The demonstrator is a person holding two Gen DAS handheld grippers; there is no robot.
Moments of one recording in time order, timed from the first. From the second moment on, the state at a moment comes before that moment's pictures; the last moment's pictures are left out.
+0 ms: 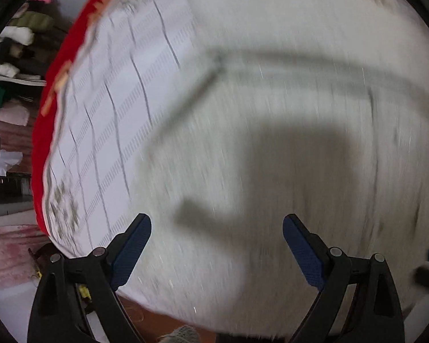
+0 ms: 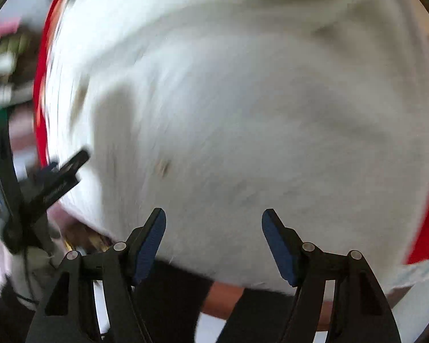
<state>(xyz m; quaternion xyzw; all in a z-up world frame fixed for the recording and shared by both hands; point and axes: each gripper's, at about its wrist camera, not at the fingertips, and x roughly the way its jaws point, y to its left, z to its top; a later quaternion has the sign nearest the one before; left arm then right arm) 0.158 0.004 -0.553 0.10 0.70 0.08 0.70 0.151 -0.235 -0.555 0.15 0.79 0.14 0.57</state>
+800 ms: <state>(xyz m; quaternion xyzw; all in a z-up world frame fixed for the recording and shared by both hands) 0.312 0.001 -0.470 0.10 0.56 0.10 0.82 0.276 -0.259 -0.478 0.23 0.71 0.15 0.65</state>
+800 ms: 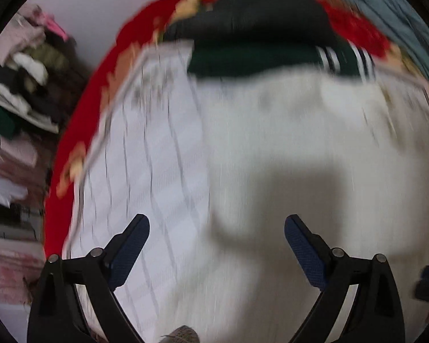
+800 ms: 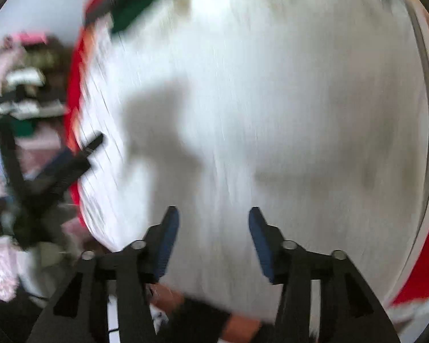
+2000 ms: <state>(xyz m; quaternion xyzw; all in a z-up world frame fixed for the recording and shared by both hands) 0.413 -0.038 -0.508 0.13 0.53 0.14 0.83 0.499 -0.293 -0.497 0.20 0.67 0.07 0.71</state>
